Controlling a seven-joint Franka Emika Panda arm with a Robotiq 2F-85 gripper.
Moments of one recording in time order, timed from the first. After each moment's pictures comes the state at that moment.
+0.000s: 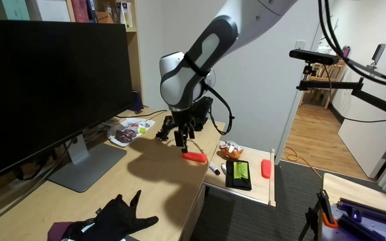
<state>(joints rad) -0.12 0.64 -0.04 -1.81 -0.15 2.29 -0.32</state>
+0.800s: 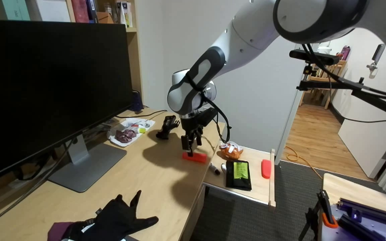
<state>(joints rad) -0.23 0.88 -0.04 -1.57 -0.07 2.23 -0.34</state>
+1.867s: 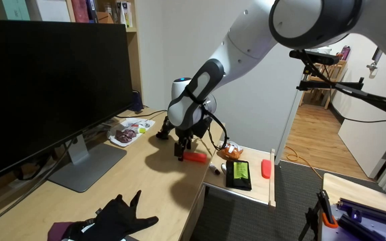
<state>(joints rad) -0.23 0.91 0.00 -1.64 -0.09 2.53 -0.39</state>
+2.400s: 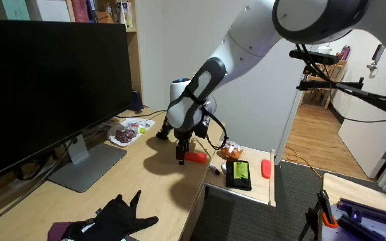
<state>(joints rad) -0.23 0.88 0.02 -1.69 -0.11 2.53 -0.52</state>
